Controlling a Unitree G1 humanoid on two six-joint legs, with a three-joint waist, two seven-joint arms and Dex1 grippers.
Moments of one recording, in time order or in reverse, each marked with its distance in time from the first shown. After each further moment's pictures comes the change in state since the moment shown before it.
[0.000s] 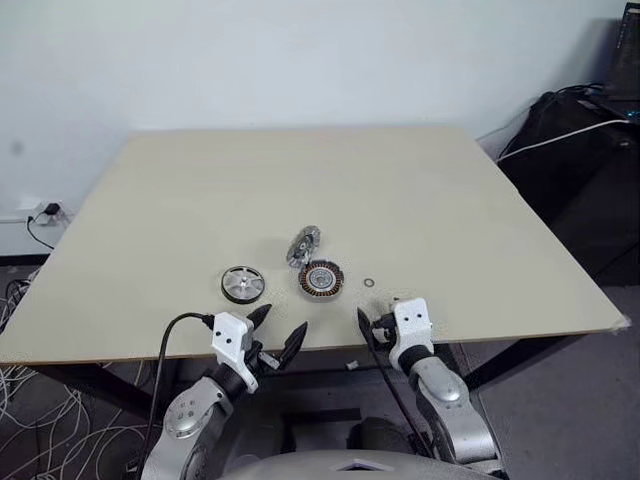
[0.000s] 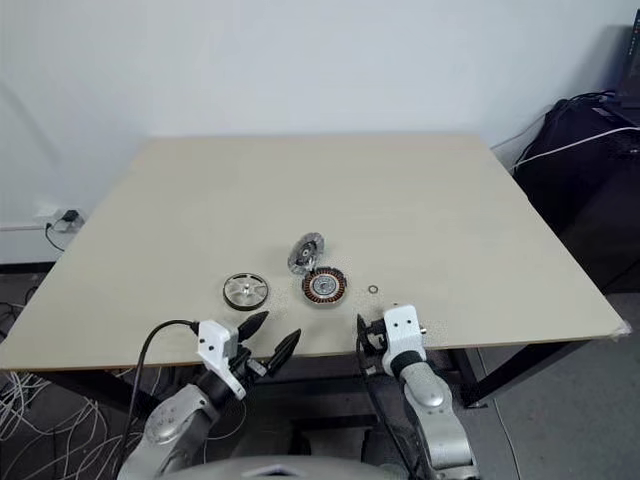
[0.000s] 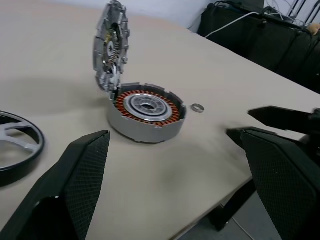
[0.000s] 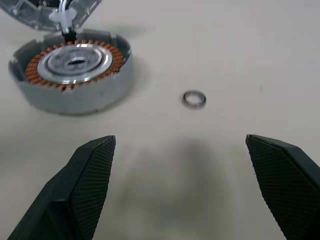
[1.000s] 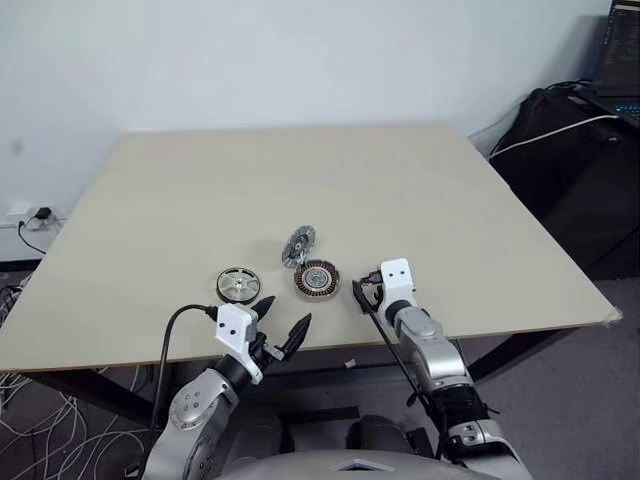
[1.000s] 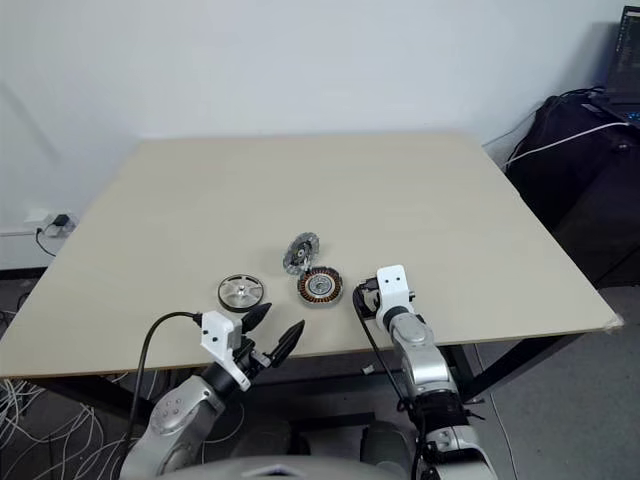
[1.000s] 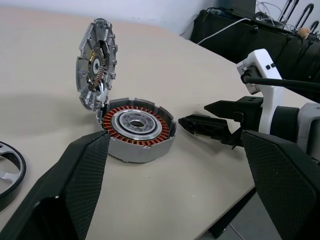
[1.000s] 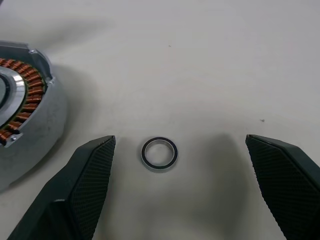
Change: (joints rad) left arm -0.037 -0.012 -0.014 -0.021 -0.001 0.035 0.034; right arm -0.396 0.030 -0.085 0.449 0.014 0.037 -0.037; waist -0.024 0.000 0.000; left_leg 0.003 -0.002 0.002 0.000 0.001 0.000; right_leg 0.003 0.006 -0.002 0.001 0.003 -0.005
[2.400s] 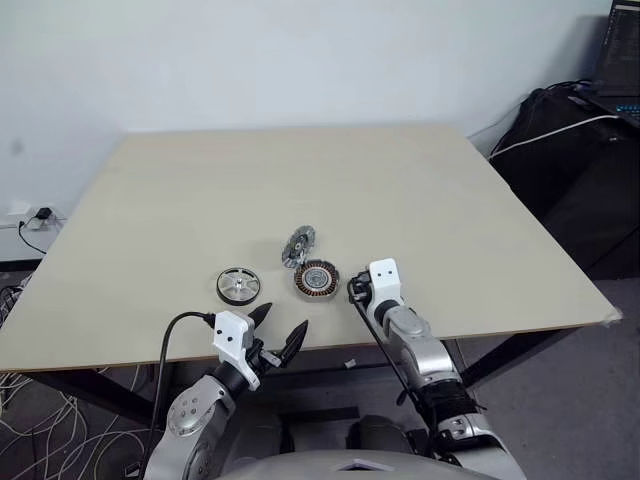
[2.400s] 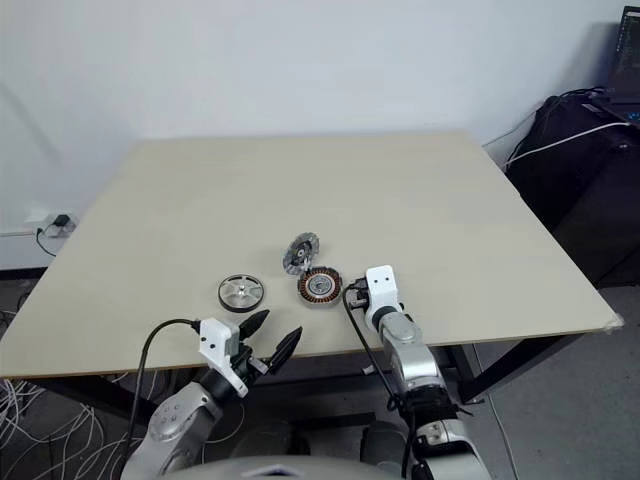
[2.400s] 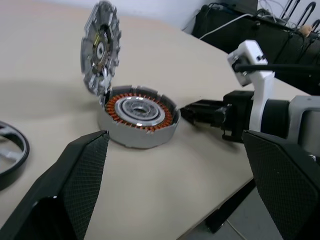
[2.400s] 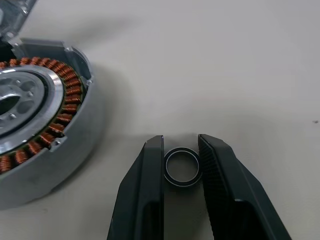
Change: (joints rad) left arm 0.031 -0.004 0.006 0.023 -0.001 -0.039 -0.020; right arm -0.014 0.036 0.023 0.009 -0.001 -0.004 0.020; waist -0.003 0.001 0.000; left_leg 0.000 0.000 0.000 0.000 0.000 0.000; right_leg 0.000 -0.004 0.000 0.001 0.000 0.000
